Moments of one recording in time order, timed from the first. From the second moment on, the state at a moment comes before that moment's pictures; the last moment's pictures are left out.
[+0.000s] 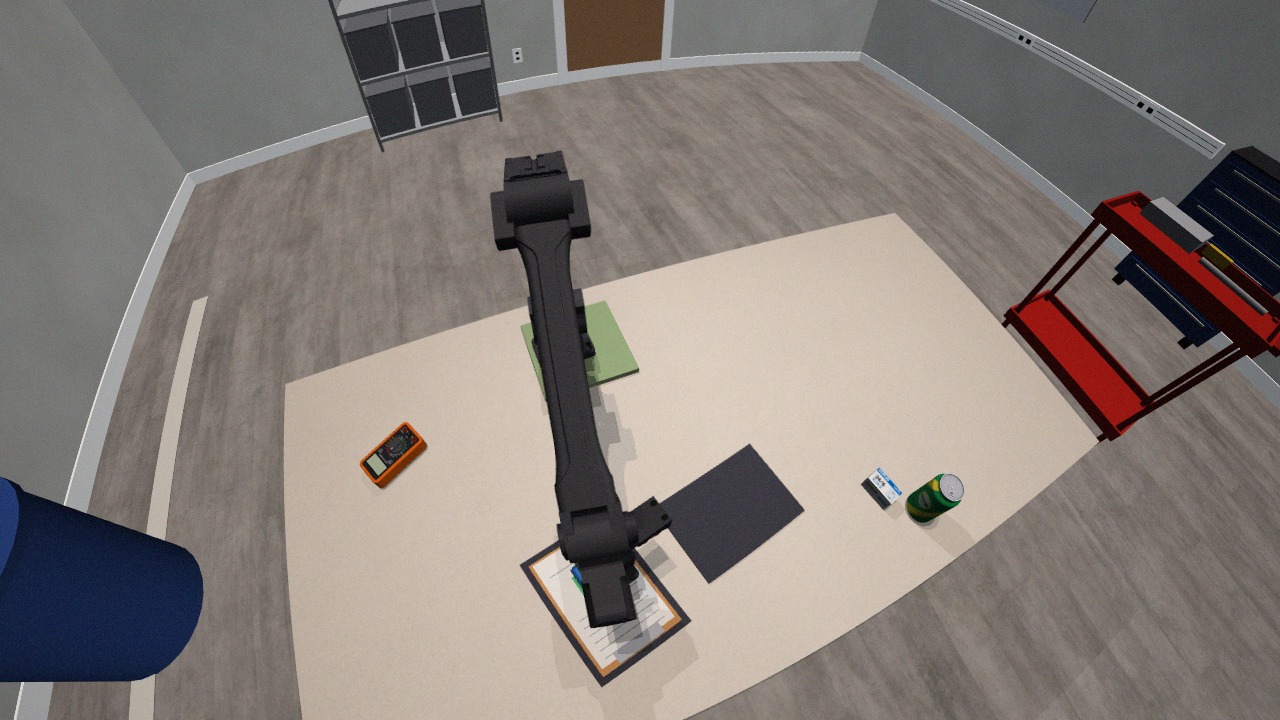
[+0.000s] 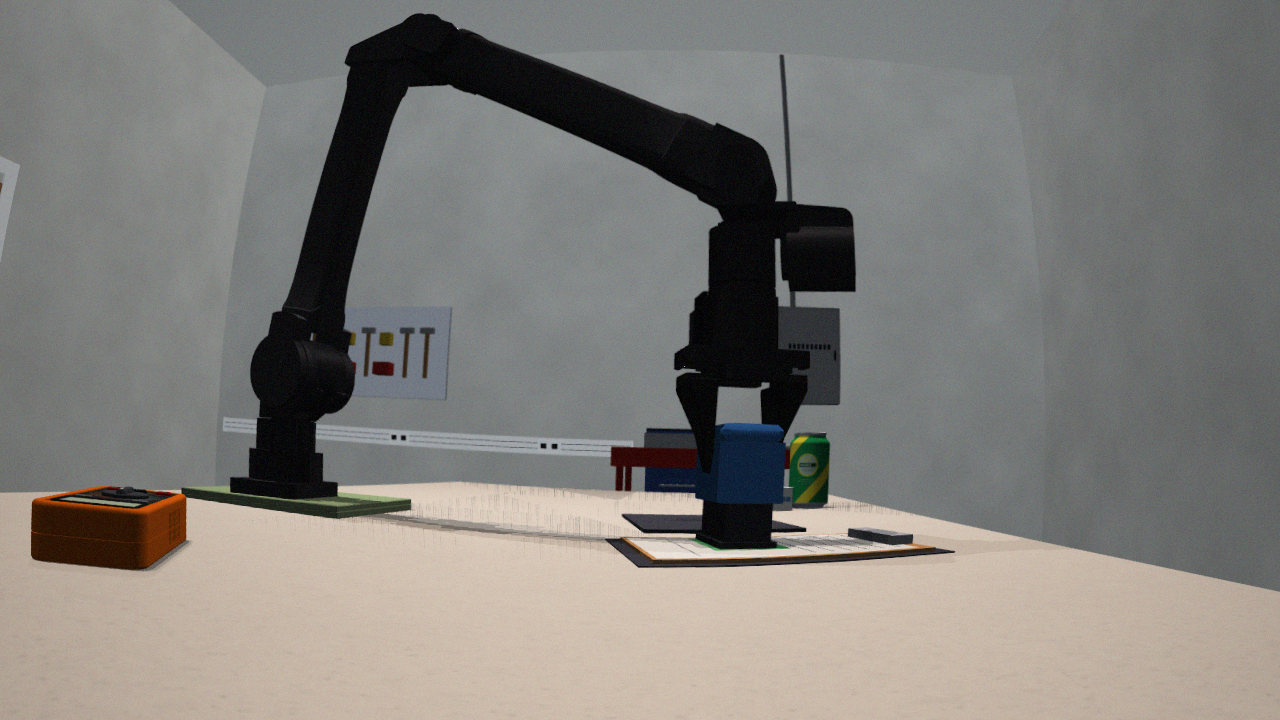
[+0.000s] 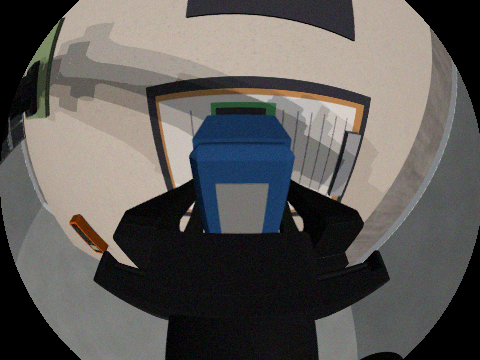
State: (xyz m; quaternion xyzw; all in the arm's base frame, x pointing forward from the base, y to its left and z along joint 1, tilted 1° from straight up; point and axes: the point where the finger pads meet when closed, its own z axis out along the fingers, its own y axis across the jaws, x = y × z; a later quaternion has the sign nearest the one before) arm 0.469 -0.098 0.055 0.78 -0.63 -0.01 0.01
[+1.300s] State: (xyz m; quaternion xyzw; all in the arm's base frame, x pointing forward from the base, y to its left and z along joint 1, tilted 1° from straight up) arm 0.469 -0.097 0.093 0.78 -0.63 -0.01 0.01
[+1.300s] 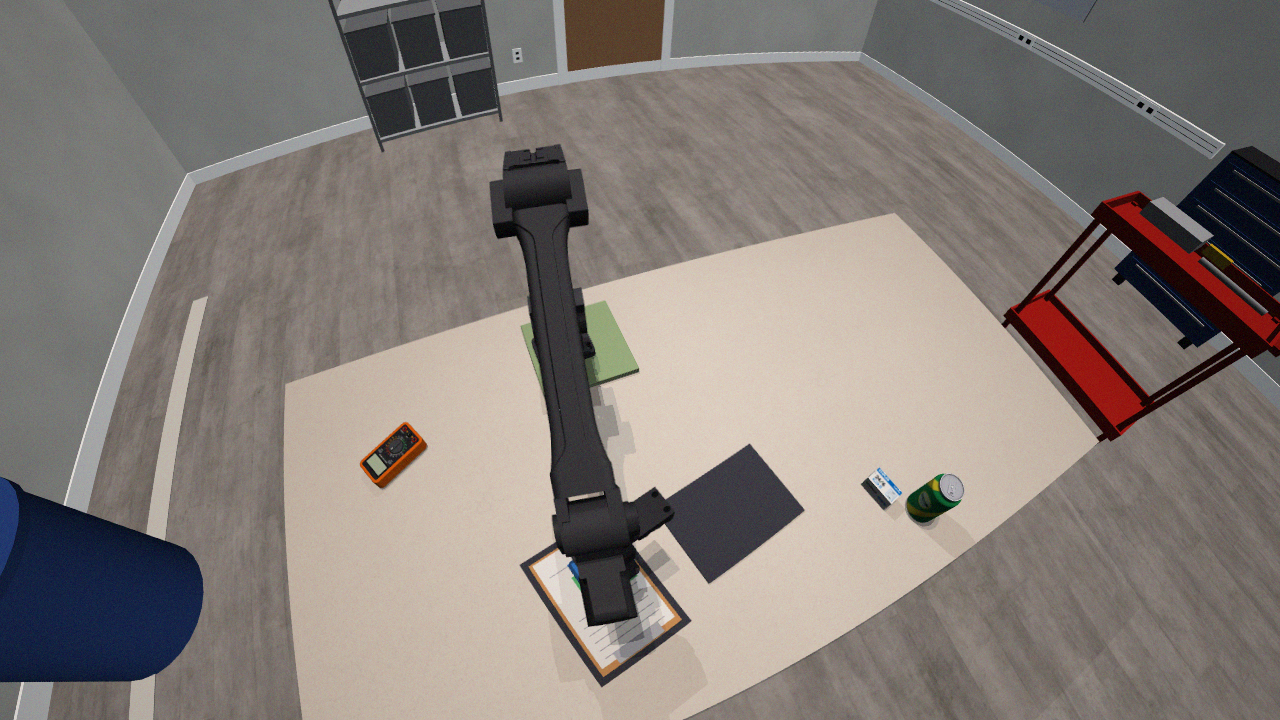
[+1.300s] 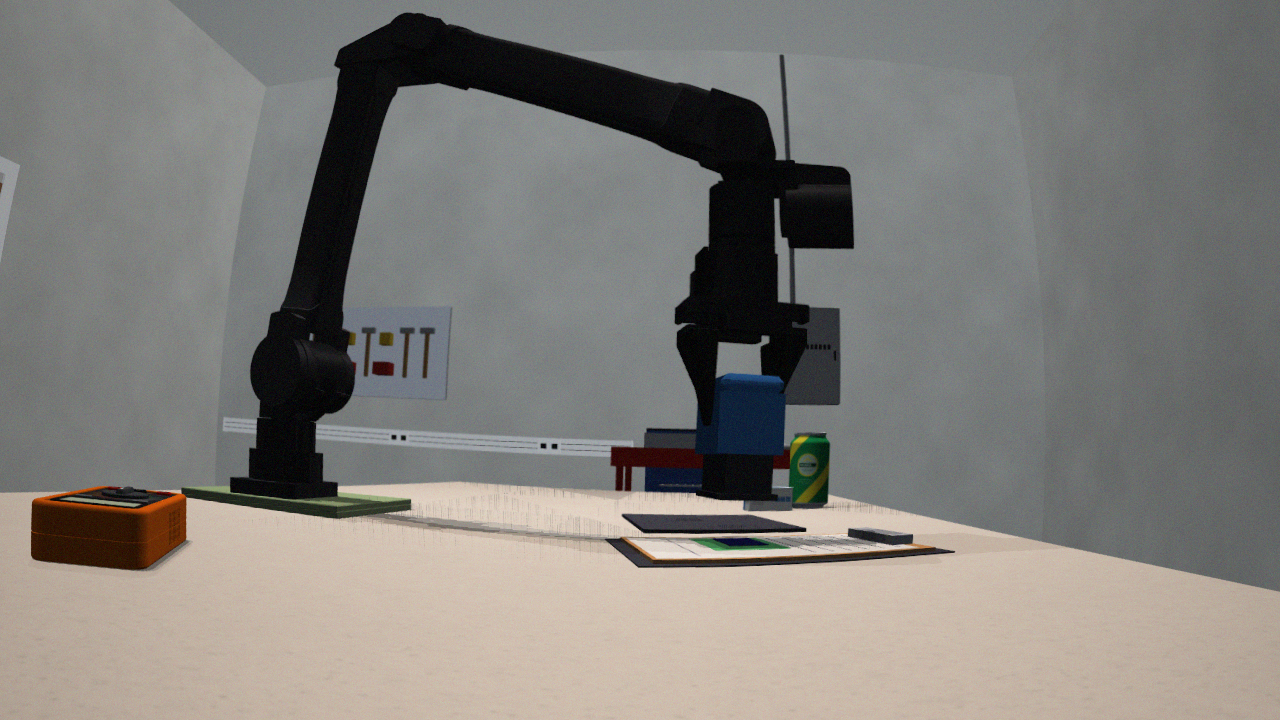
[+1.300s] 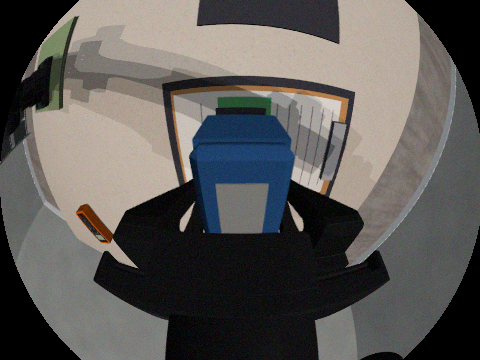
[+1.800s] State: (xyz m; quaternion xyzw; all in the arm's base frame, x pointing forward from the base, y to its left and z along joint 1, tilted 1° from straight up) arm 0.469 -0.097 0.093 0.78 -0.63 -0.01 0.01
